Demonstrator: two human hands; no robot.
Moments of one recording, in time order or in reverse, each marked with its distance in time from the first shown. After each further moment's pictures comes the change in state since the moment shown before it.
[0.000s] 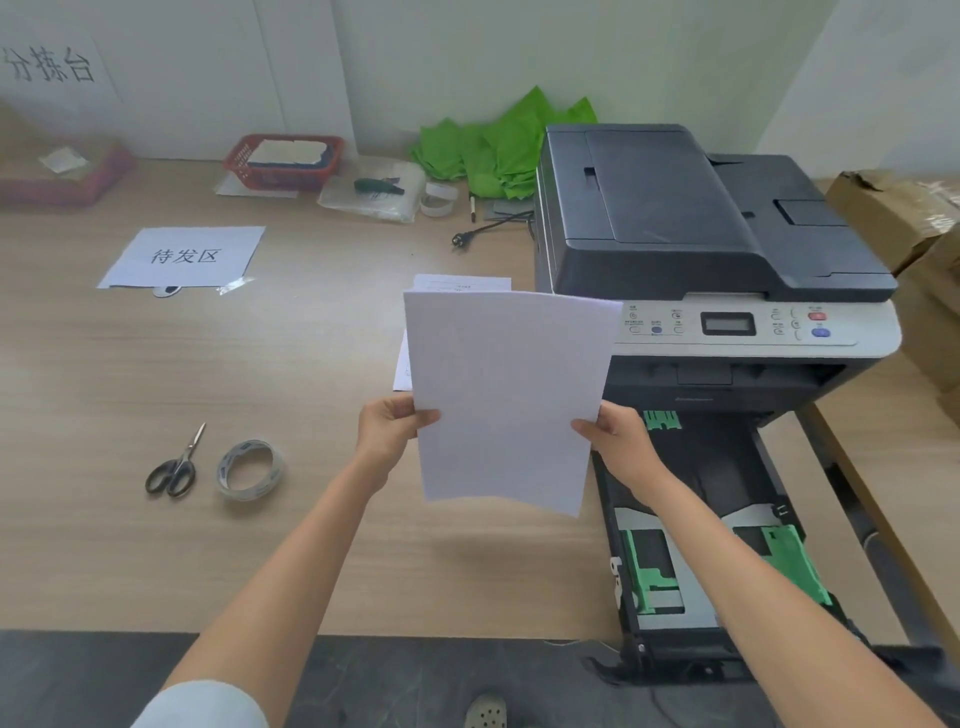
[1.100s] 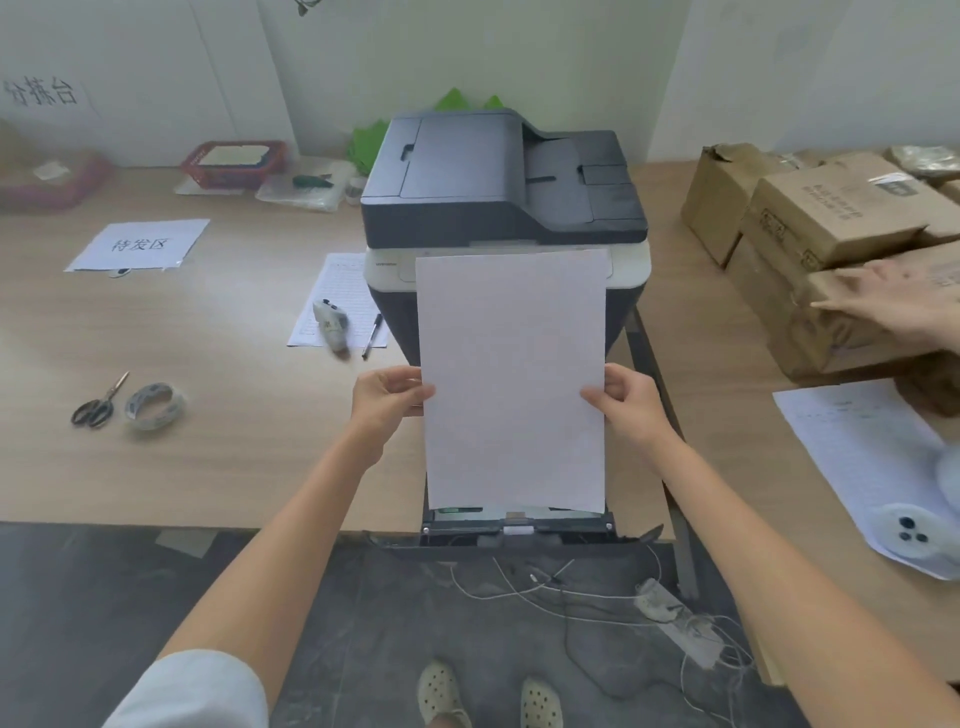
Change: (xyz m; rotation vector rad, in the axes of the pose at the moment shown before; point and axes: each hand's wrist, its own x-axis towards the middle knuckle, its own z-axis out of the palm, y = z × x) left_hand -0.138 0.030 0.253 0.027 0.068 0.042; right_hand -0.125 0.050 -0.260 0.063 0.036 -0.020
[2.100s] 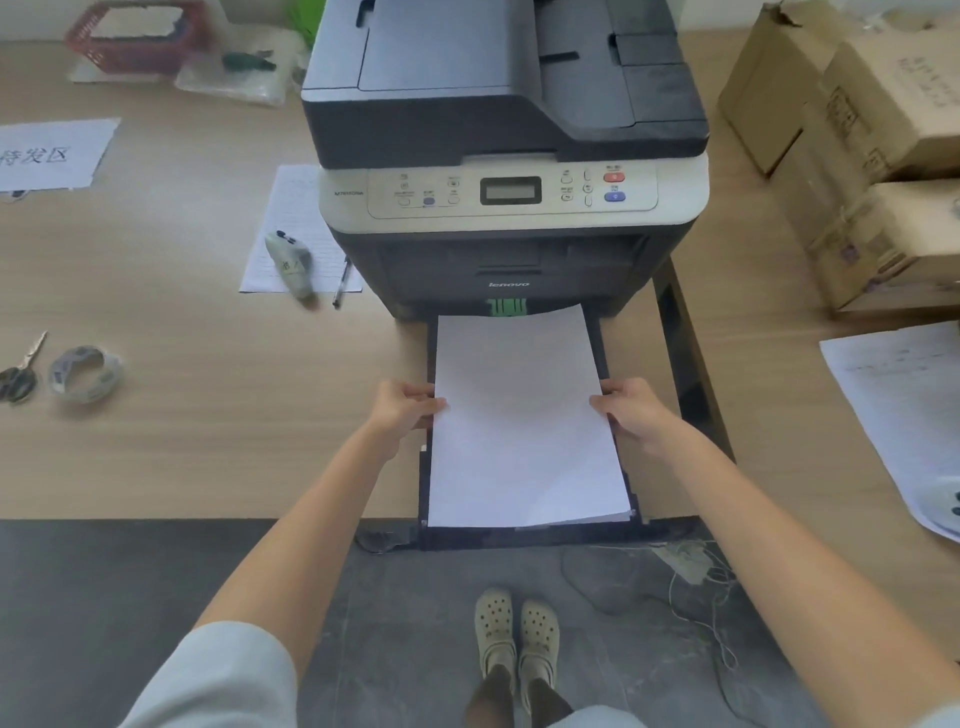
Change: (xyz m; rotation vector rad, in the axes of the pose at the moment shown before) left_hand 0.057 -0.085 0.018 0.211 -0.116 -0.461; right_hand 0.056 0.086 0.022 -0.148 -0.076 0.597
